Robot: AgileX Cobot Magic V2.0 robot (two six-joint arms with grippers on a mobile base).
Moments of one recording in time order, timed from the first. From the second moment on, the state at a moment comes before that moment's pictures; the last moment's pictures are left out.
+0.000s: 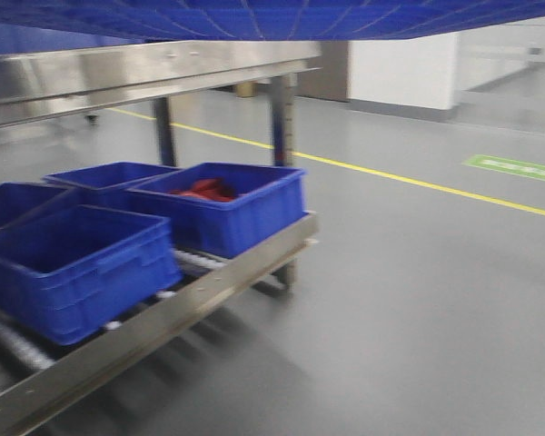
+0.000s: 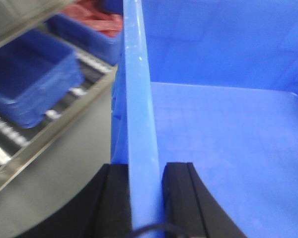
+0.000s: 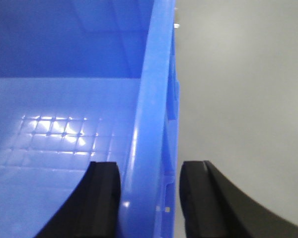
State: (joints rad) left arm -0.60 1.27 -1.63 0.43 1.12 -0.67; right arm 0.65 1.31 -1.62 -0.16 1.10 0.44
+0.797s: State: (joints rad) left arm -0.60 1.27 -1.63 0.43 1.12 -0.67; right arm 0.65 1.31 -1.62 -0.16 1.10 0.44
